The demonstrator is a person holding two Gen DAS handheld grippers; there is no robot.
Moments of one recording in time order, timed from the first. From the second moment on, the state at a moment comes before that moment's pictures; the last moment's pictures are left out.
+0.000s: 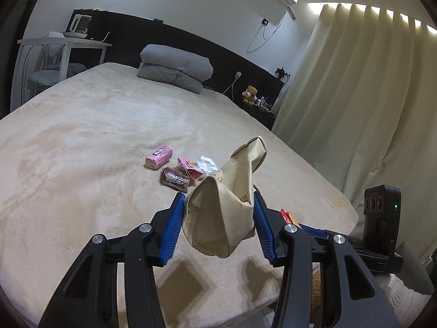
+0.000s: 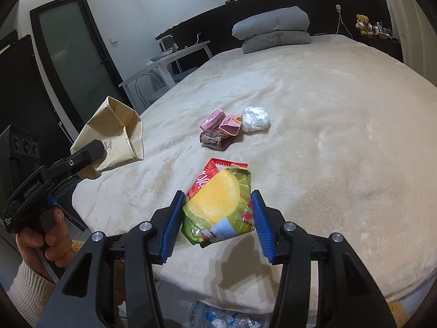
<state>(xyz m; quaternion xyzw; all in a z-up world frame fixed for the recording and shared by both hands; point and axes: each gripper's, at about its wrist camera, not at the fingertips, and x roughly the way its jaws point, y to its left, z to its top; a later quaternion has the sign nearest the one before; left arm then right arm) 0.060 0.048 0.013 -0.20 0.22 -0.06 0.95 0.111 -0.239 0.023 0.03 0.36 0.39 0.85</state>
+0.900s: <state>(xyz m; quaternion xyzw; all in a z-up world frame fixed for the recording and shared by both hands) -0.074 0.006 -0.021 -0.21 0.23 -0.05 0.95 -0.005 -0.270 0.005 0.02 0.35 0.41 0.84</state>
